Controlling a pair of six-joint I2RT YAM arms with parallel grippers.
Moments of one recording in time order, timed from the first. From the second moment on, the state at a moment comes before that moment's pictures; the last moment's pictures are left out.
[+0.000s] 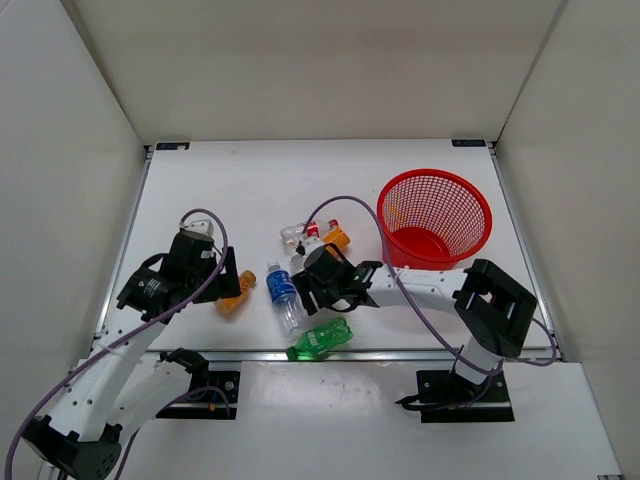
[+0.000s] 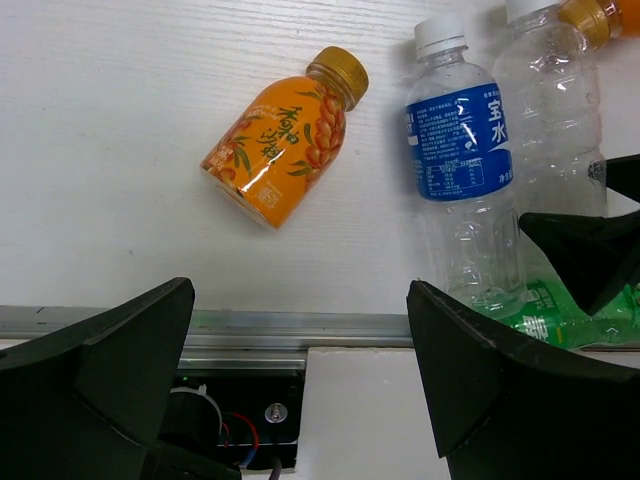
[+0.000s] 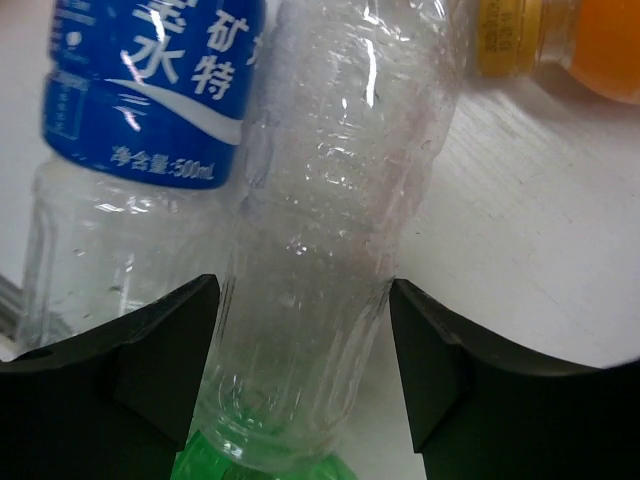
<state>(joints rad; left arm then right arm) -0.44 0.81 0.93 -1.08 -0.19 -0.50 1.03 1.64 0.99 -0.24 0.10 0.38</state>
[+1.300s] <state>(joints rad) -0.78 1.26 0.89 -0.73 -0.12 -0.73 0.25 1.14 1.11 -0.48 0.02 0.15</state>
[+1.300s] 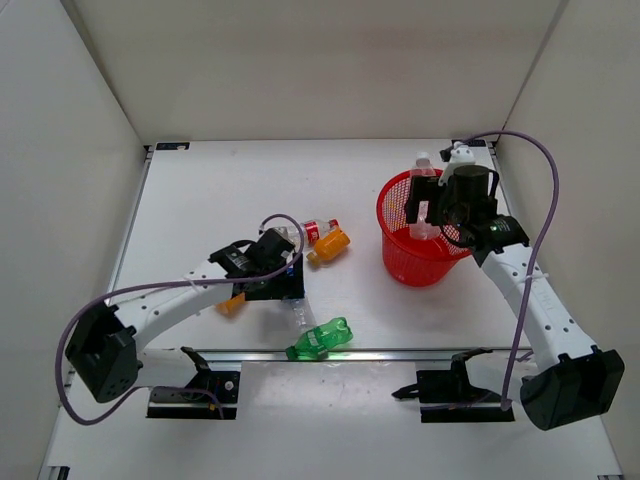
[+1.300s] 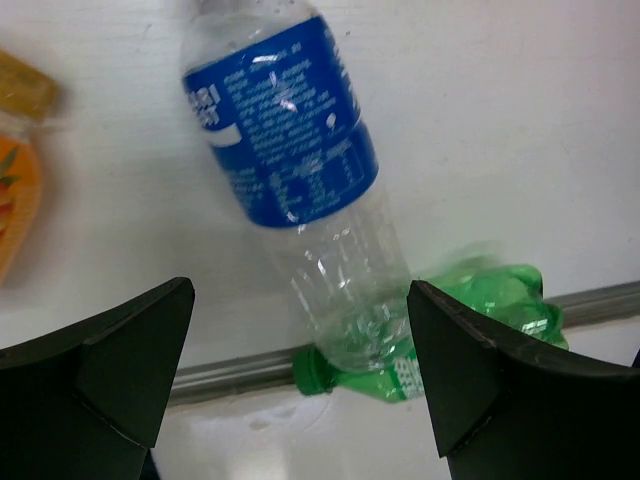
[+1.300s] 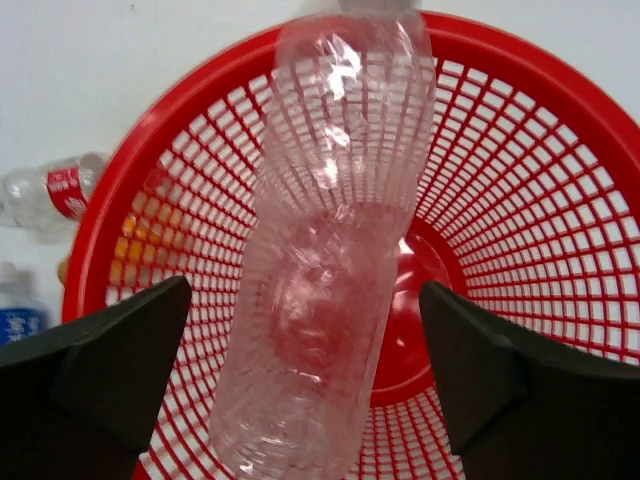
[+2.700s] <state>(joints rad) -0.75 1.24 1.19 -0.64 -0.23 -0.71 -0.28 0.62 0.82 -0.83 0.06 0.08</state>
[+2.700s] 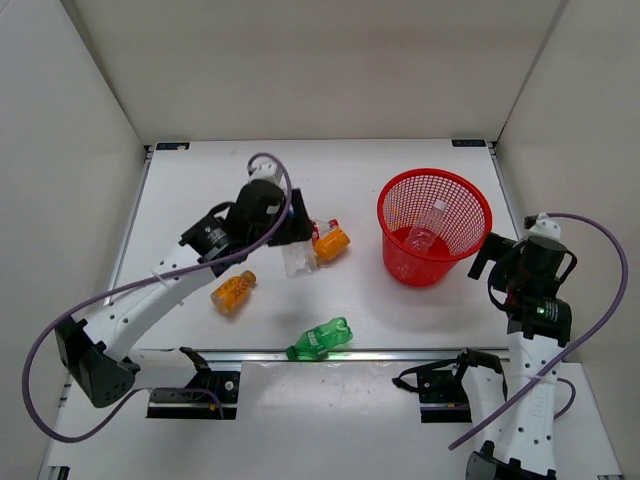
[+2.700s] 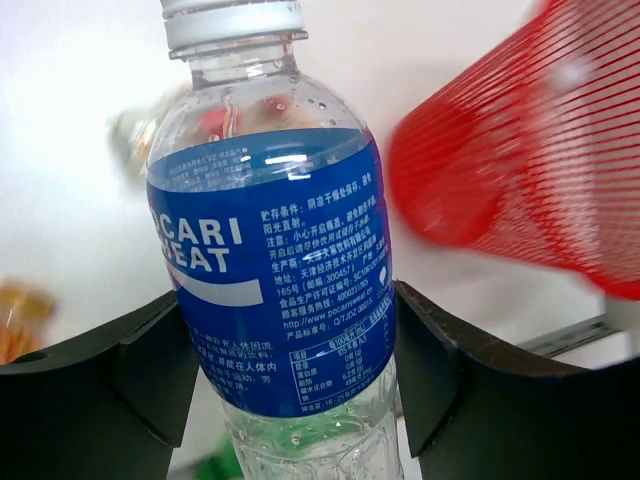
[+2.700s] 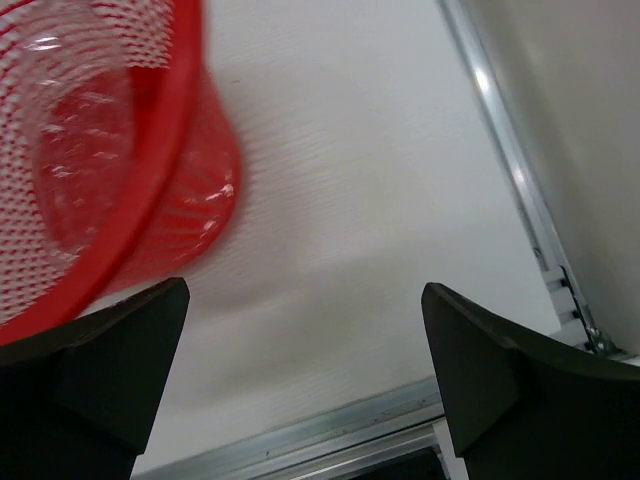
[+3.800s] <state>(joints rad) -1.04 2.09 2.27 -0.54 -0.15 -0.36 0.60 0.68 0.93 -1.10 -0.27 0.22</state>
